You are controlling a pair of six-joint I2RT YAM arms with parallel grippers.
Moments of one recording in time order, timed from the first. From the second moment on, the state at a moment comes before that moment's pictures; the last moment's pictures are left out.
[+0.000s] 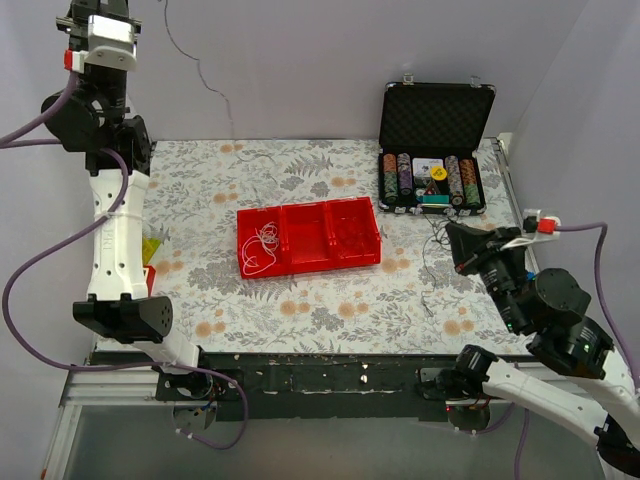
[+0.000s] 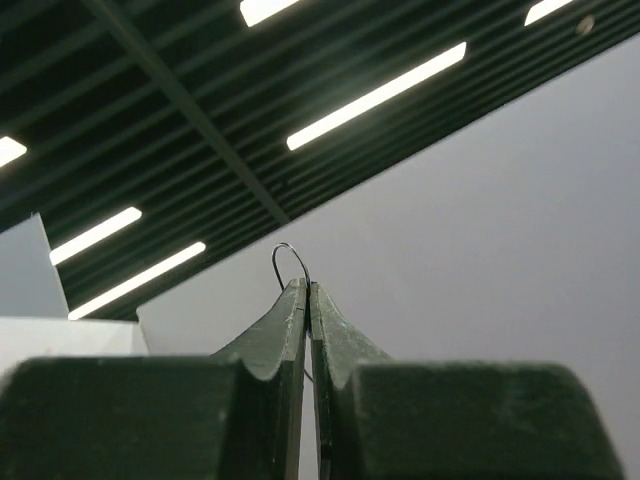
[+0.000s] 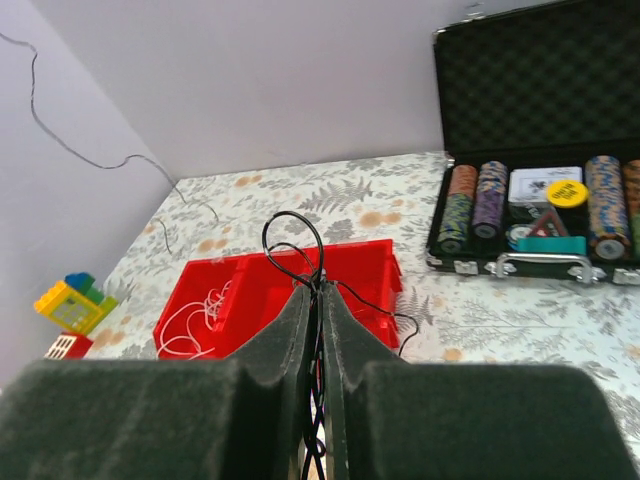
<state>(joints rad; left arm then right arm) 0.01 1.59 2.04 0.71 0.32 0.38 0.98 0.41 0.94 -0.45 0.68 0.34</state>
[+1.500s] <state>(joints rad) -0.37 1.59 1.89 0.73 0.37 0.52 0.98 0.42 0.75 -0.35 0.61 0.37</state>
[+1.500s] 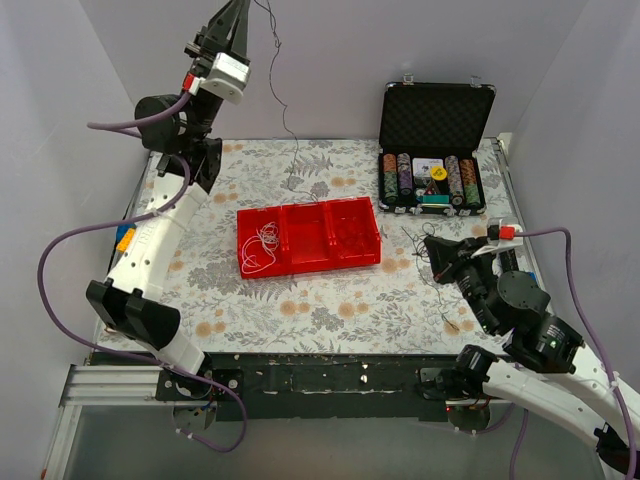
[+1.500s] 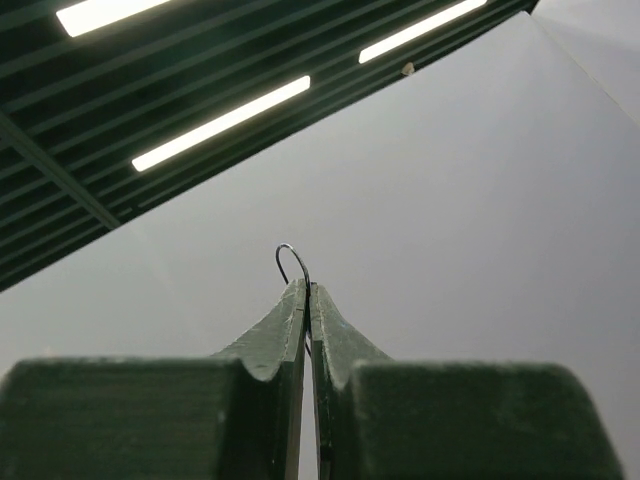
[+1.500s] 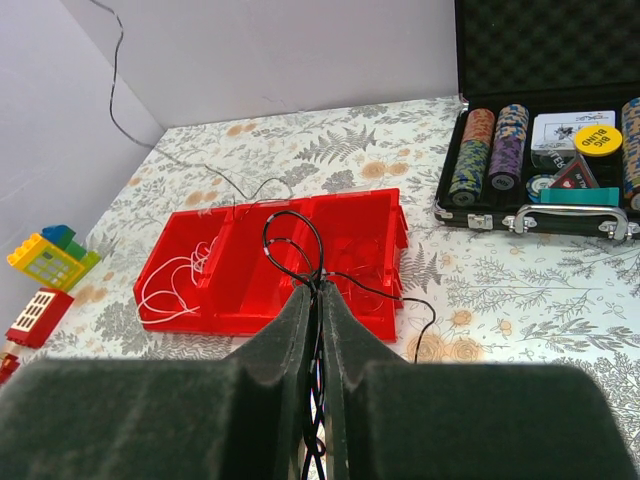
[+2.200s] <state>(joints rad) -0.49 1.47 1.66 0.70 0.35 0.59 0.98 0.38 0.74 -0.38 0.63 0.39</state>
